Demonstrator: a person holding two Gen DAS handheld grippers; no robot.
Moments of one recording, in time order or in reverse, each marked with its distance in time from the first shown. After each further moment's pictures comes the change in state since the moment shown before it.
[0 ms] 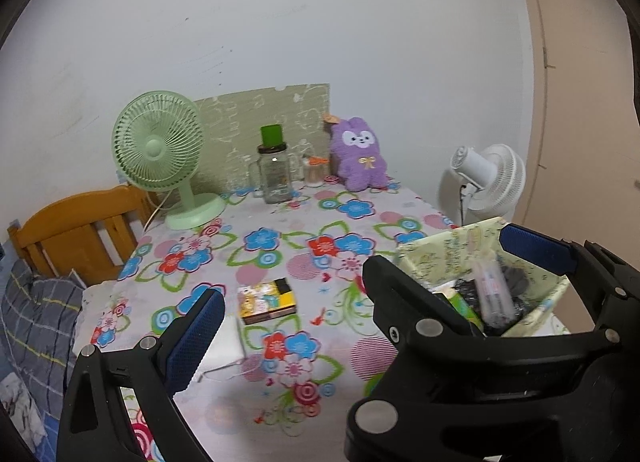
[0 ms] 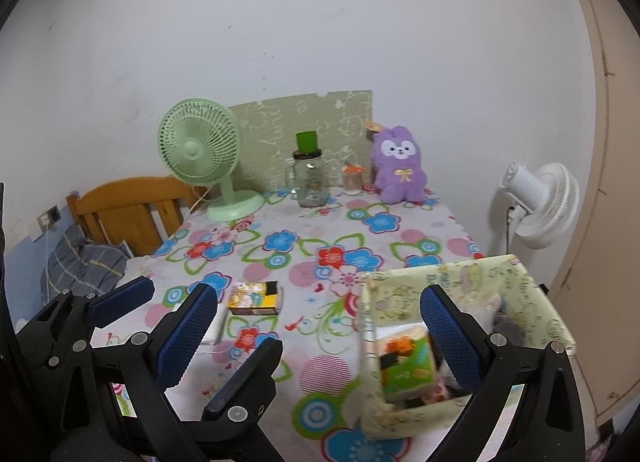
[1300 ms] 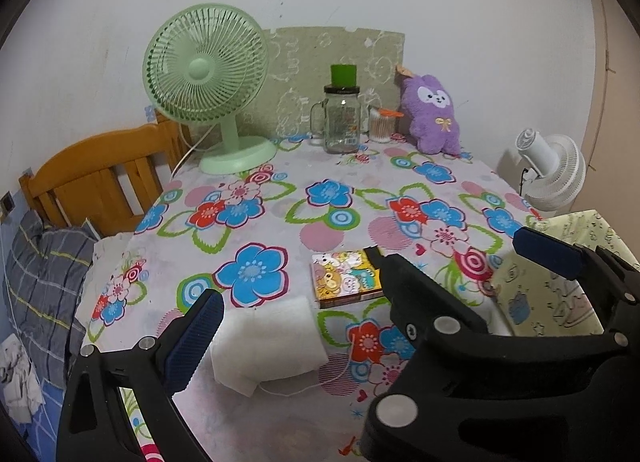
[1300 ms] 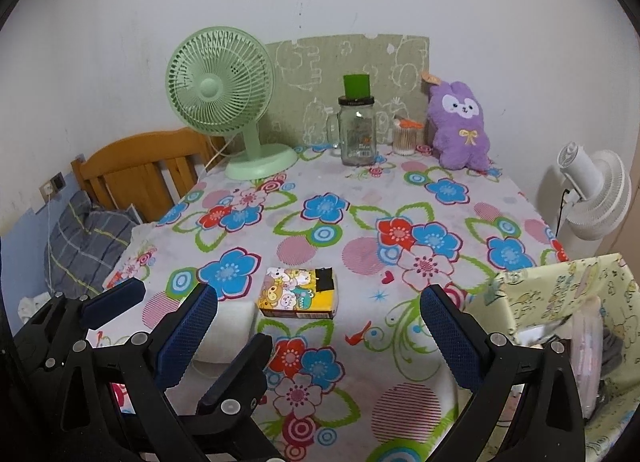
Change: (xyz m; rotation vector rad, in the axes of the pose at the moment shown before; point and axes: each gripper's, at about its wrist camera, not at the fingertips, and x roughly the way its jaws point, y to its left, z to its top) left arm 0.083 0.086 -0.019 -0.114 0.148 0.092; right arm 0.118 0.056 -0.005 -0.037 0.158 0.063
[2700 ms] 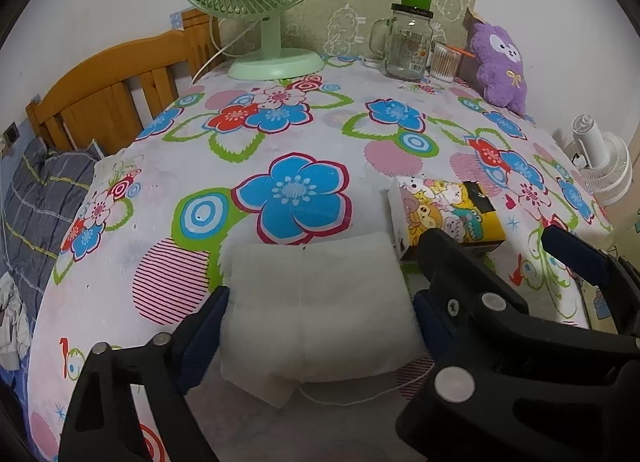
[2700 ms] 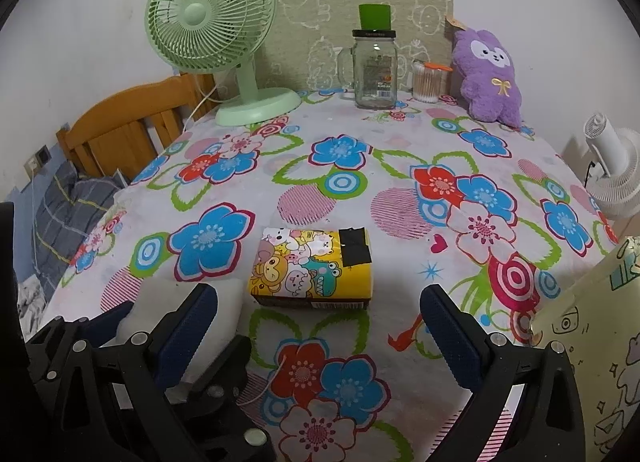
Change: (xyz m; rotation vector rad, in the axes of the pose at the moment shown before) left arm 0.080 0.046 -0.032 -0.139 0.224 0.051; right arm 0.089 0.018 -0.022 -0.014 0.140 -0.012
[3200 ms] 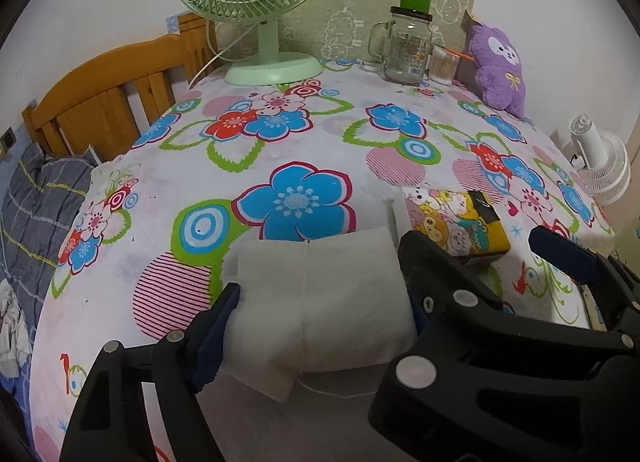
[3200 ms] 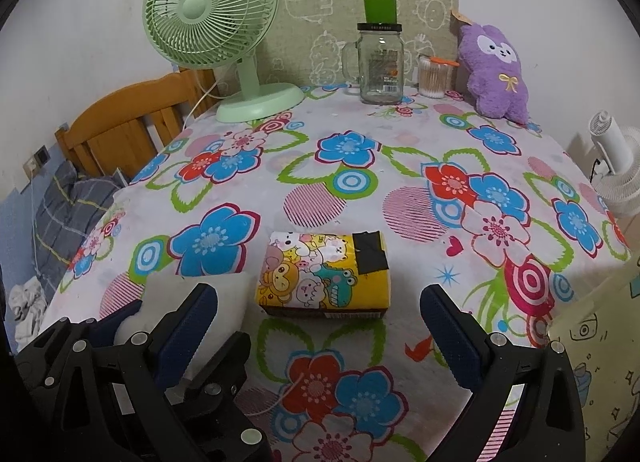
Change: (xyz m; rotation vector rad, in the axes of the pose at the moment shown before) left arm 0.003 0.005 0.007 0.011 -0.012 -0.011; right arm 0.012 0.007 0.007 0.007 0.017 0.006
